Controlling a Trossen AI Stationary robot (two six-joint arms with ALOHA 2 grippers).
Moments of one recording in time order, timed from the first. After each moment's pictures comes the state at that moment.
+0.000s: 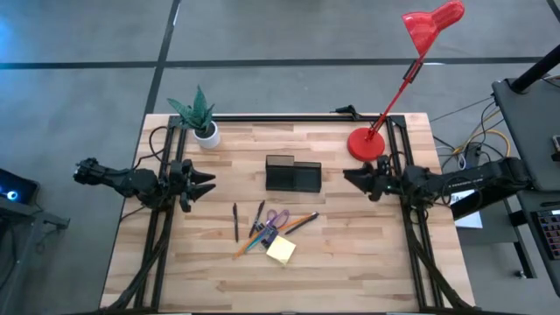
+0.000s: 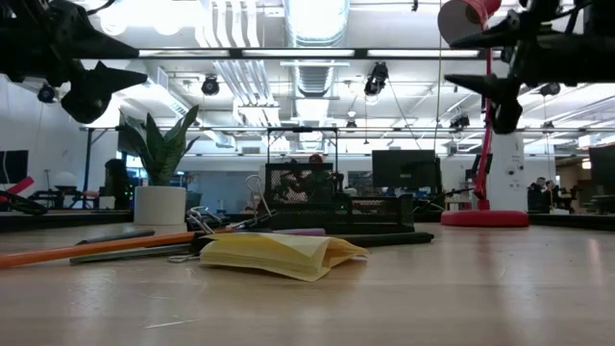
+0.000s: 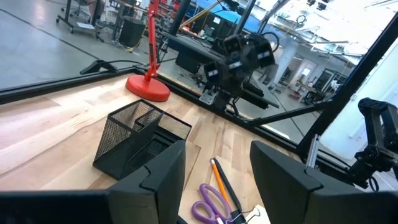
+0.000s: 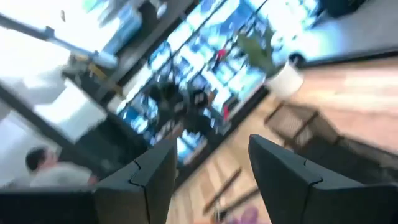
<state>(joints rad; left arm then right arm) -0.31 0.09 0.17 -0.17 -0.50 -0.46 0.07 0.60 0.08 0.63 0.31 0.83</state>
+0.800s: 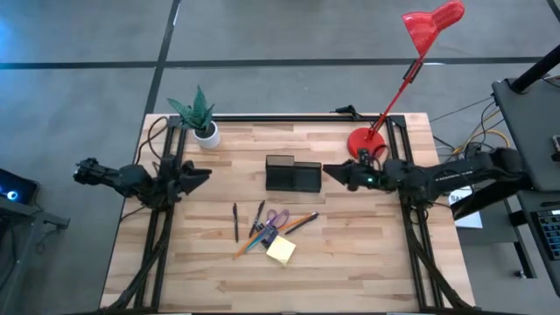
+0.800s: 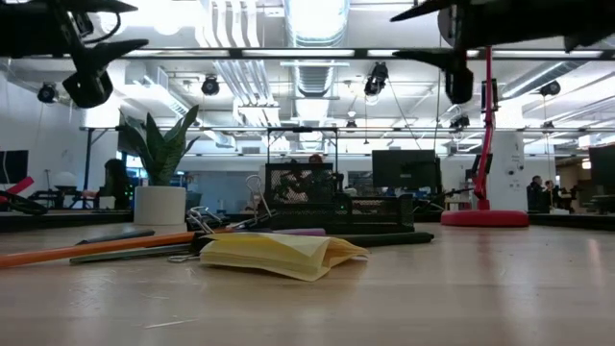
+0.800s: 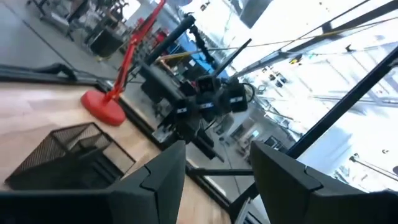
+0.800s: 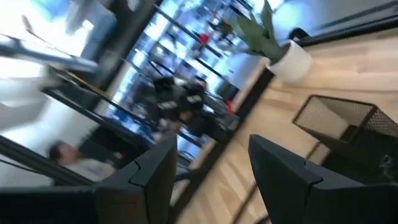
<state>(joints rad) -0.31 0.09 0.17 0.08 -0.50 -0.70 0.07 1.01 0.46 0.53 0.31 1.00</state>
